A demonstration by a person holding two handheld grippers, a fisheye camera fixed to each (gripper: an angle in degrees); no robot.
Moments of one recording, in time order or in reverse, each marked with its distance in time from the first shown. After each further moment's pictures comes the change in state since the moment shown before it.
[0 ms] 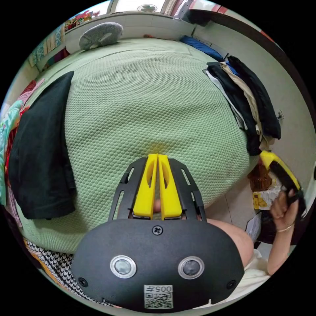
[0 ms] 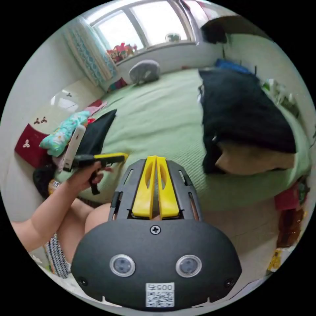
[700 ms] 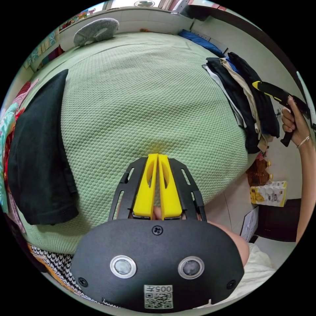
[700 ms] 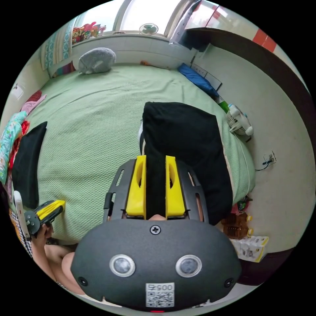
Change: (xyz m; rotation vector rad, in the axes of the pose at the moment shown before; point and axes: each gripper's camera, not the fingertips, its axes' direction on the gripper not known) left arm 0.007 -0.046 0.024 -0.054 0.047 0.005; right arm 0.036 -0.139 0.021 -0.170 0.438 -0.008
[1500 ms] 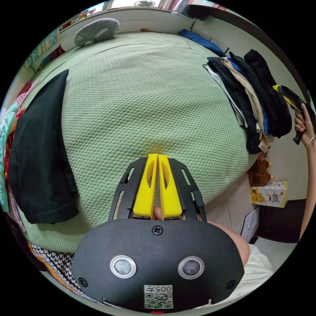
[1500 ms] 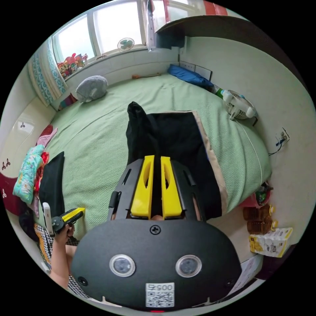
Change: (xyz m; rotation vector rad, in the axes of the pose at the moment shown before) left arm -0.003 -0.017 0.004 -0.010 -0.005 -0.012; right arm 0.093 -0.021 -0.039 0.037 -0.221 0.146
